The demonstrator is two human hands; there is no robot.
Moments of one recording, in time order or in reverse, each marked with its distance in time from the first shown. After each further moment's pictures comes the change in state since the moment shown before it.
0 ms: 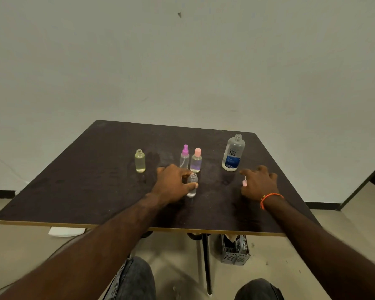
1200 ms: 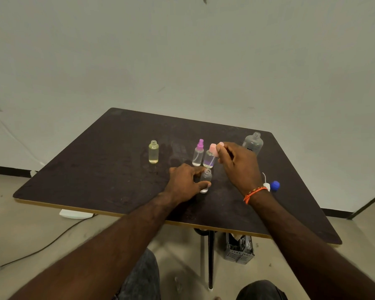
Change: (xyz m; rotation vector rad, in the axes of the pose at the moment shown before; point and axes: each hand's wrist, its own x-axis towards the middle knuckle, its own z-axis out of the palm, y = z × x) left_hand -0.011 -0.011 0.018 -0.137 0.055 -0.051; right_hand -0.025 -0.113 -0.049 0.727 0.523 -0.426
